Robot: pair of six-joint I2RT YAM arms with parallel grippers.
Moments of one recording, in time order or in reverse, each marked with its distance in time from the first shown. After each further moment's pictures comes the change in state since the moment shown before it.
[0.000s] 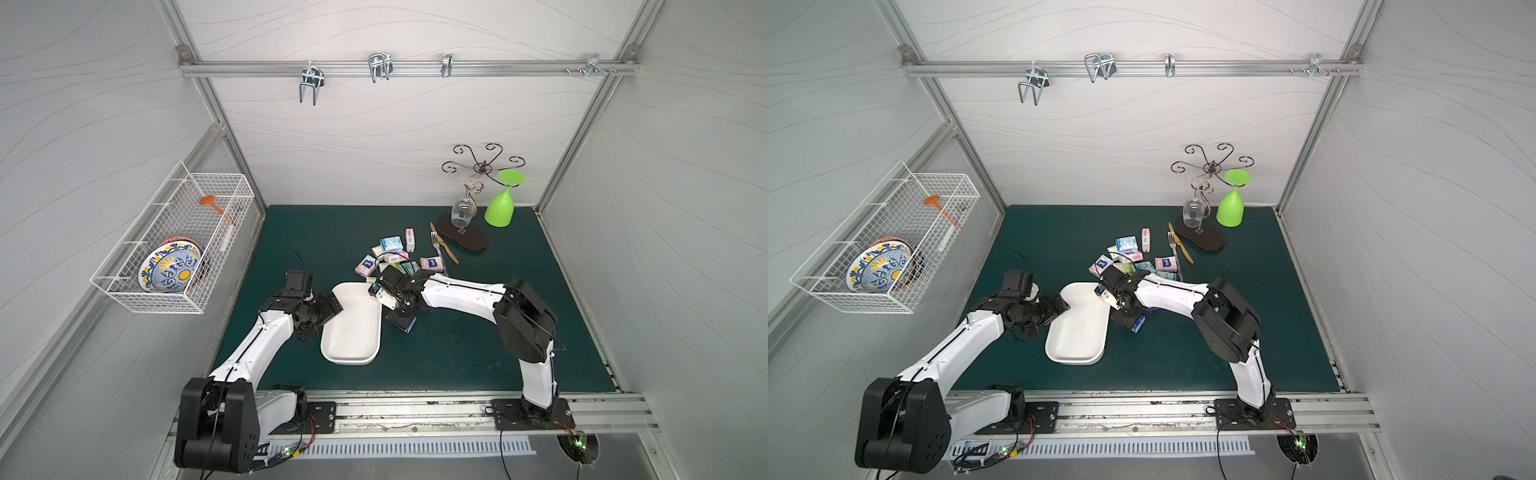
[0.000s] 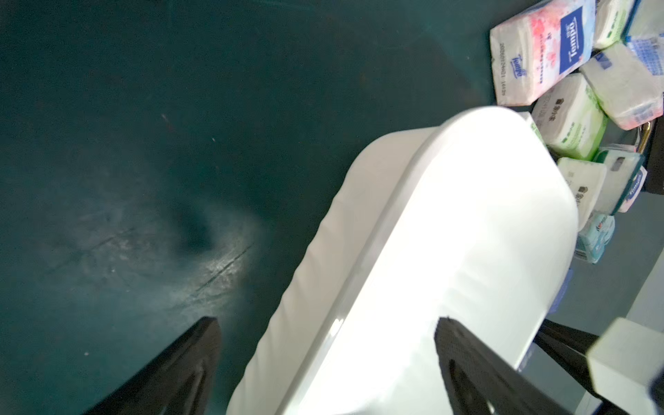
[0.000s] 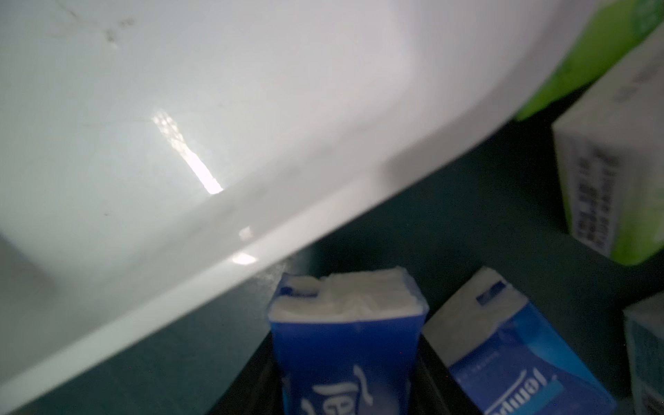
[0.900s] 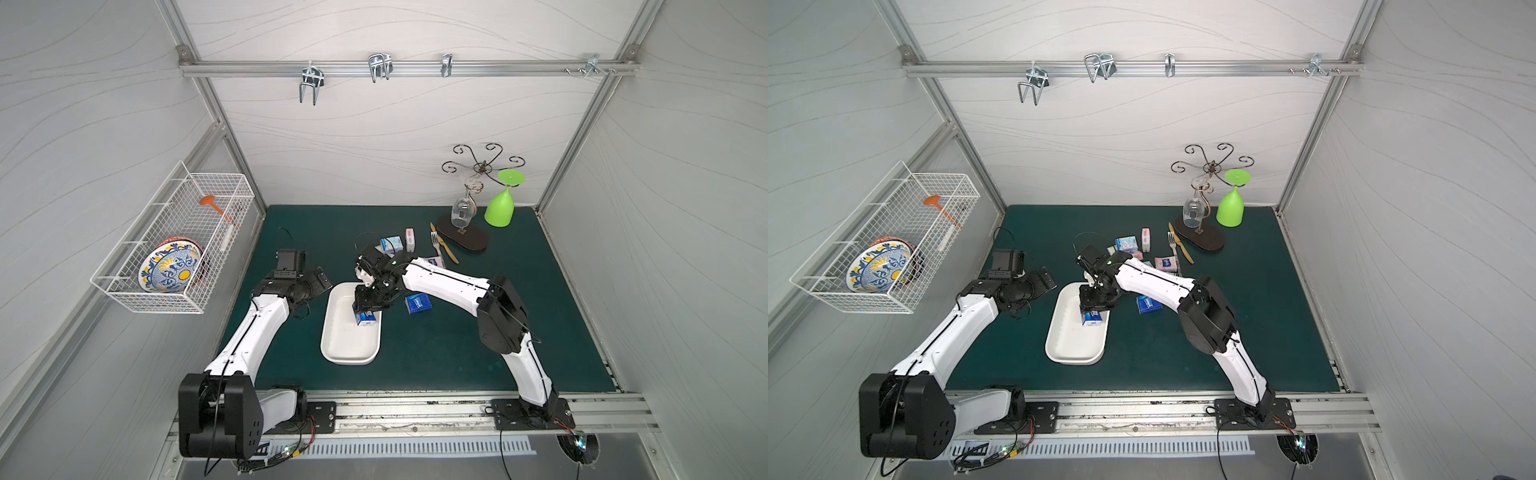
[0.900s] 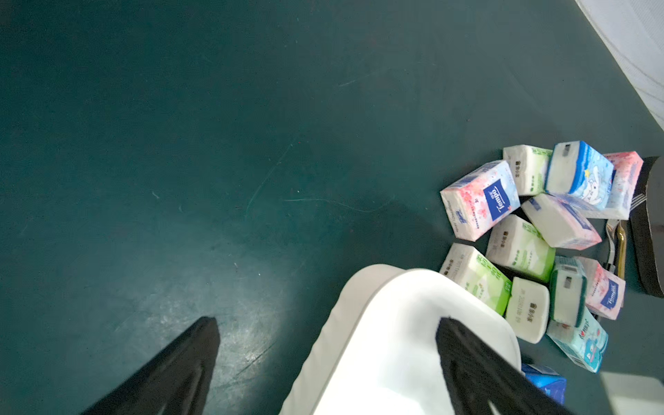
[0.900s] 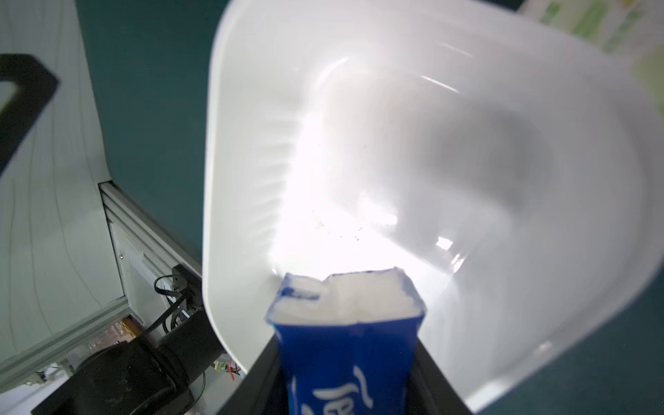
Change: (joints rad) left arm 0.054 0.060 0.201 0.008 -0.246 0.062; right arm 0.015 0.249 0.451 -0.095 -0.367 0.750
